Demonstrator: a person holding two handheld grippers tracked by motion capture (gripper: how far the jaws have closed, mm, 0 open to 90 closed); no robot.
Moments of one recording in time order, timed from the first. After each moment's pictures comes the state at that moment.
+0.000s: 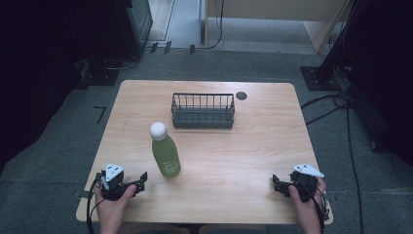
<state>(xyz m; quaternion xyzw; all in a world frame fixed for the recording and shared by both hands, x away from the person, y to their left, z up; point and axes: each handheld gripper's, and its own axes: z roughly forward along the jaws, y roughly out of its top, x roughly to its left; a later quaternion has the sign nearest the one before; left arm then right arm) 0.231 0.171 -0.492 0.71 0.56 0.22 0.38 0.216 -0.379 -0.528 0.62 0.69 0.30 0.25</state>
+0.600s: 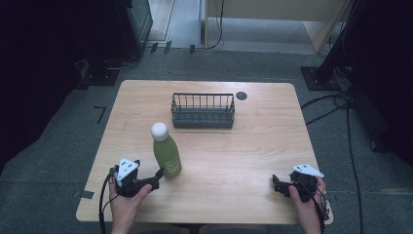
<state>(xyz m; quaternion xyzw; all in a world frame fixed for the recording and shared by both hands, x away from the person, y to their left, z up) 0.229 0.132 -0.468 0.72 0.50 0.21 0.44 0.216 -0.379 -0.528 0.61 0.69 0.30 0.25</state>
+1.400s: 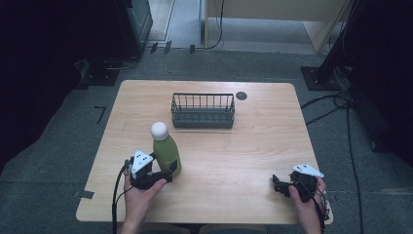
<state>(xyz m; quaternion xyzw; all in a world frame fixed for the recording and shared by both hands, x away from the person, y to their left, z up) 0.248 0.093 -0.460 0.72 0.47 0.19 0.46 0.216 -0.379 -0.528 0.61 0.69 0.30 0.25</state>
